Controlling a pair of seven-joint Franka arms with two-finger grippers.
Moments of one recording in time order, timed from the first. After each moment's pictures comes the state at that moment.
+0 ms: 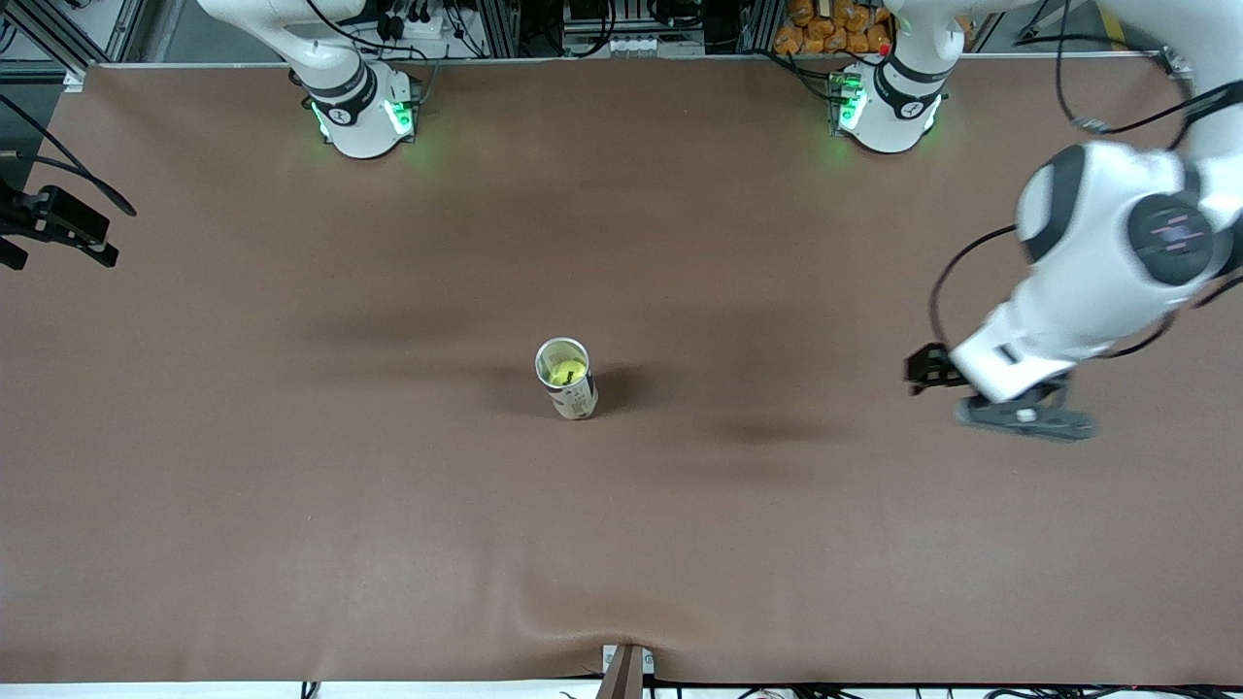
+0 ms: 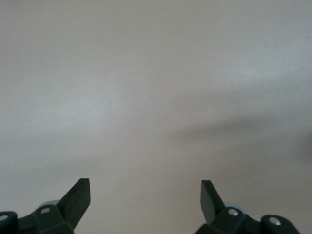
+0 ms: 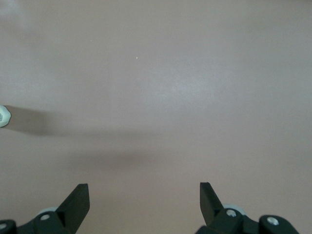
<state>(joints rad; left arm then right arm) 0.10 0.25 -0.30 -1.61 0.11 1.91 -0.06 0.03 -0.07 -0.11 -1.63 -0.02 1.63 -0.12</state>
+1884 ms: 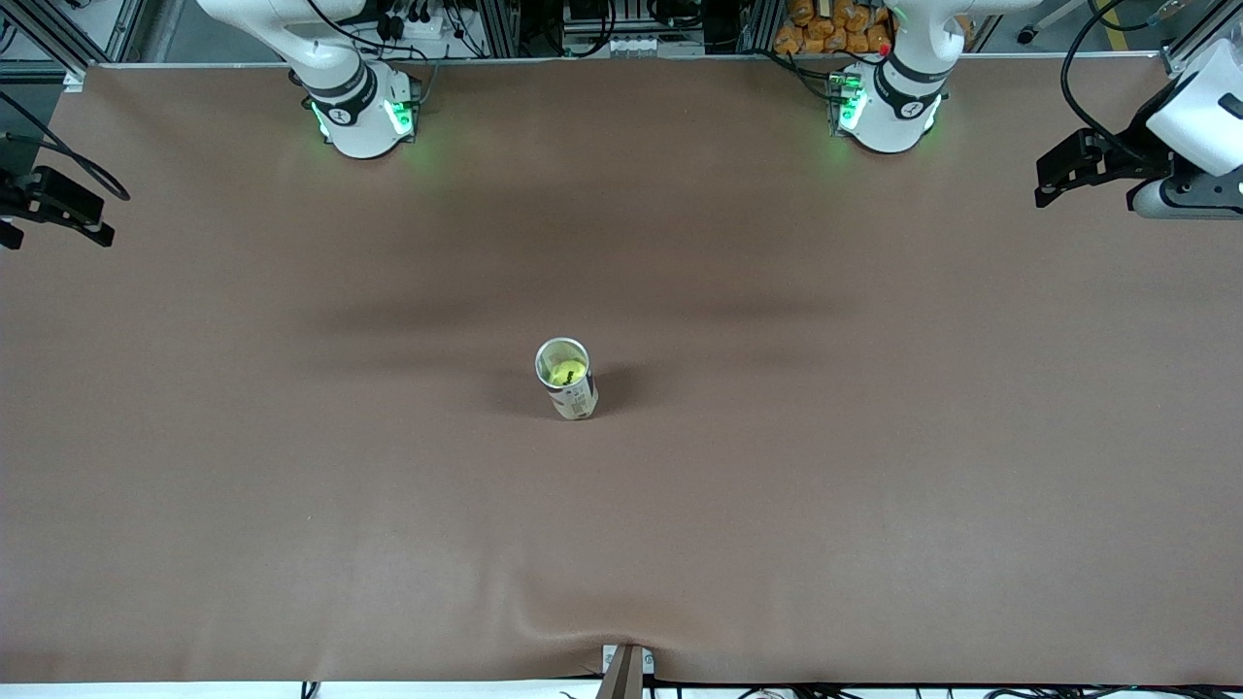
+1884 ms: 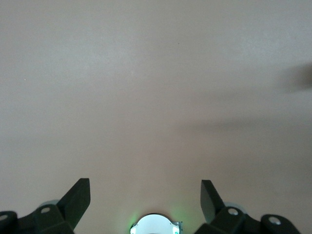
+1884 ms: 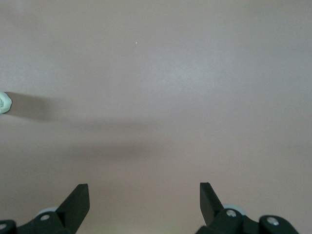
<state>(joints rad) -0.02 -0.09 -0.08 -1.60 0.00 1.43 -0.04 0.04 -0.07 -0.13 -1.59 -0.02 1.53 -0.12</state>
